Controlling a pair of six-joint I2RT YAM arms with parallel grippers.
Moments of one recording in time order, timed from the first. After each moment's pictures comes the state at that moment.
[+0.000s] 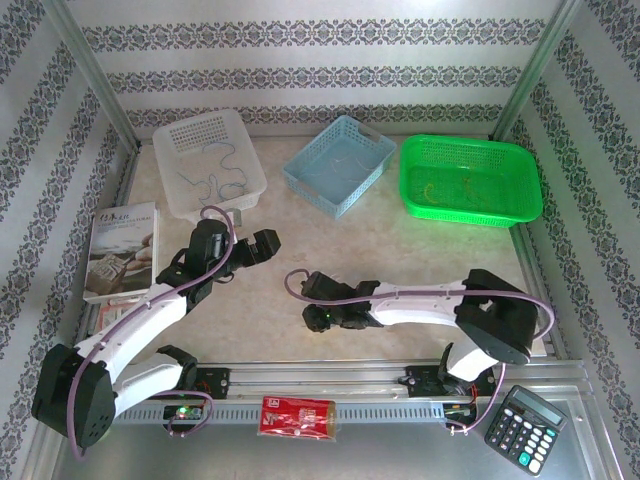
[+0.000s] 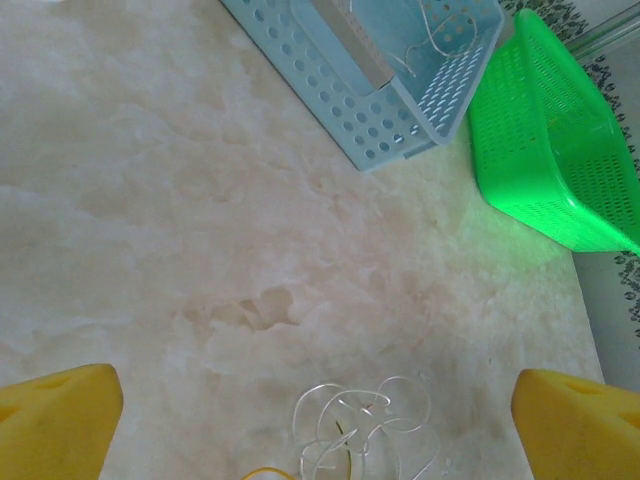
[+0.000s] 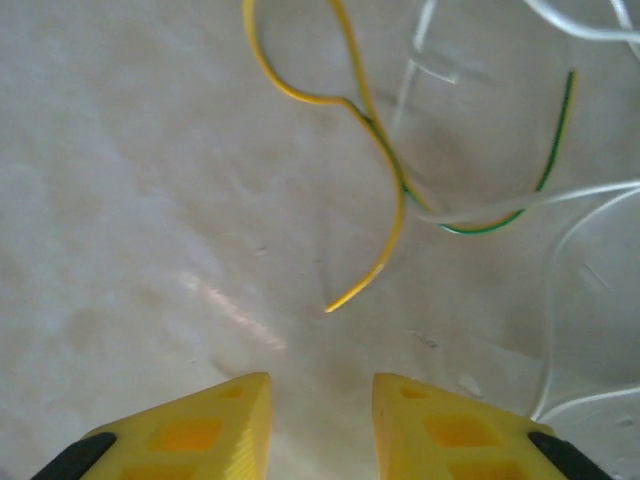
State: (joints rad) left arm -0.39 1.05 0.59 -0.10 0.19 -0.72; right arm 1.11 1.58 0.78 -0.29 0.03 0.64
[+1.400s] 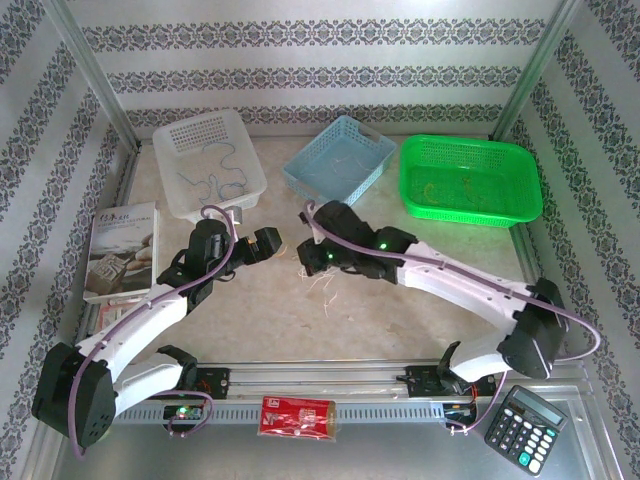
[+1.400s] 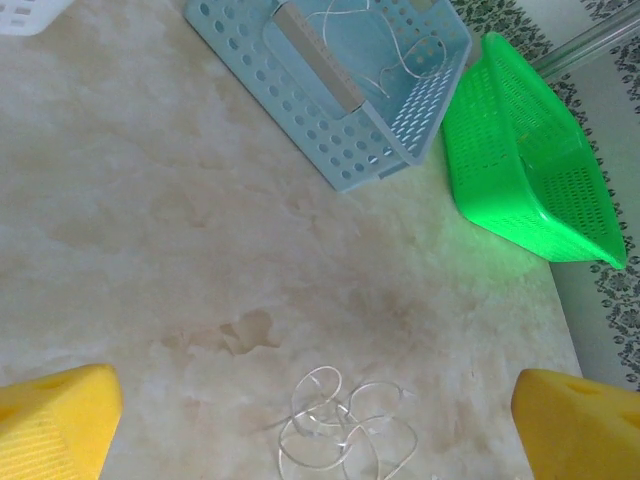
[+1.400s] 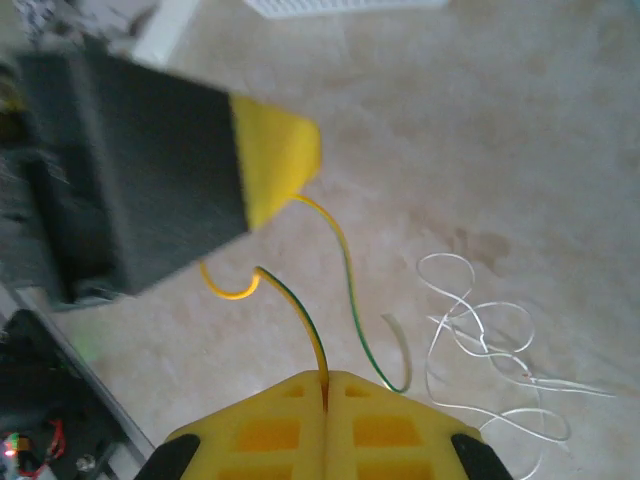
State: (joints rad) left arm -0.39 1.05 0.57 -0.02 0.22 -0.72; right arm 0.92 1.41 1.22 -0.56 -0.07 0.47
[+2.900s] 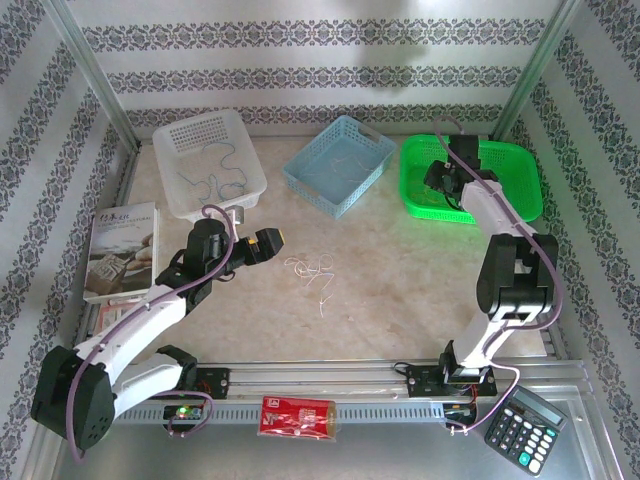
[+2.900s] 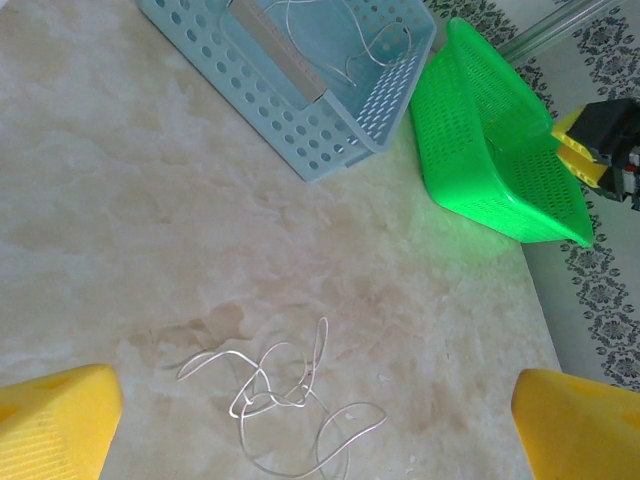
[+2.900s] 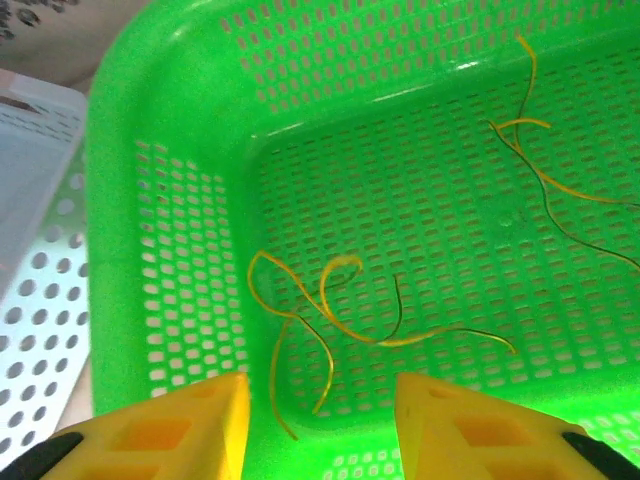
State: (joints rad) left arm -0.39 1.04 0.58 -0.02 0.27 -0.70; right arm -0.03 1.69 1.31 -0.42 0.00 0.40
